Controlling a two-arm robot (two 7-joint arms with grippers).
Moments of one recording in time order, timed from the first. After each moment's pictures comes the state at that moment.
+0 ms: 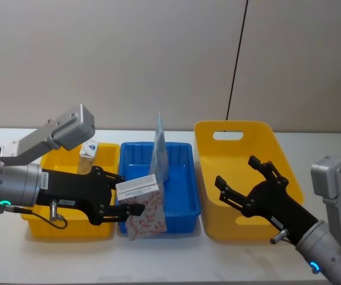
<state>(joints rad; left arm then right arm) -0.76 0.55 0.62 -1.43 -0.37 0.29 -1.11 0.10 0.42 -0.22 -1.65 0.38 -0.09 0.37</state>
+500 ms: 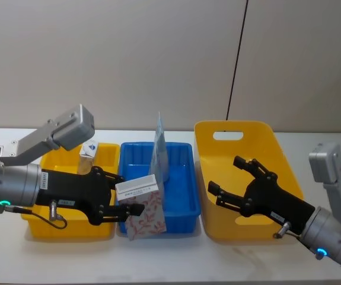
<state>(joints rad) -0.76 0.55 0.62 -1.43 -0.37 0.29 -1.11 0.23 0.49 -0.26 -1.54 0.49 -0.05 0.62</state>
